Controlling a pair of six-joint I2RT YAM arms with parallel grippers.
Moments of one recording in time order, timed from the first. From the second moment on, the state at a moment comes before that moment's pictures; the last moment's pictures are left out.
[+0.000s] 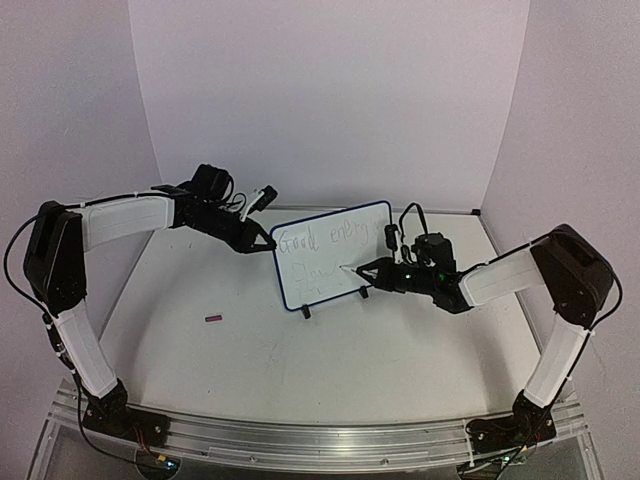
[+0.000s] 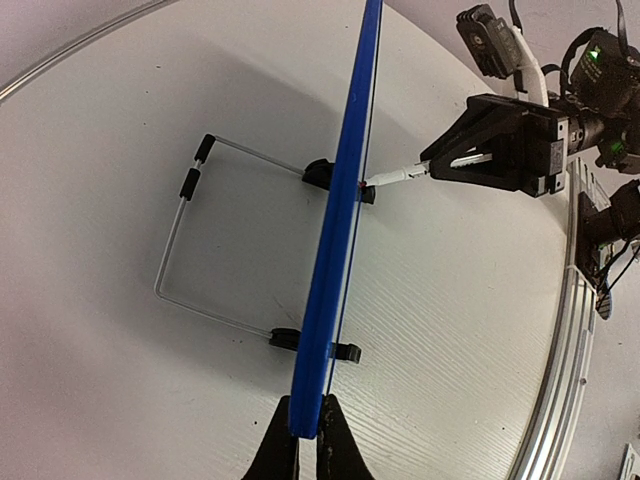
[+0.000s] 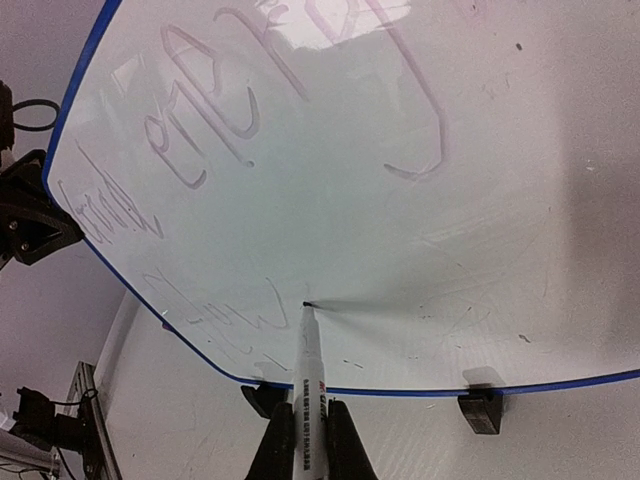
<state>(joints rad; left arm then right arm) -0.49 1.77 1.39 -0.44 0.61 0.14 0.57 1.80 0.82 0.60 -0.35 0.62</state>
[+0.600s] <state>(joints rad) -0.49 1.77 1.39 -0.45 0.61 0.14 0.57 1.80 0.80 0.61 -0.33 0.63</state>
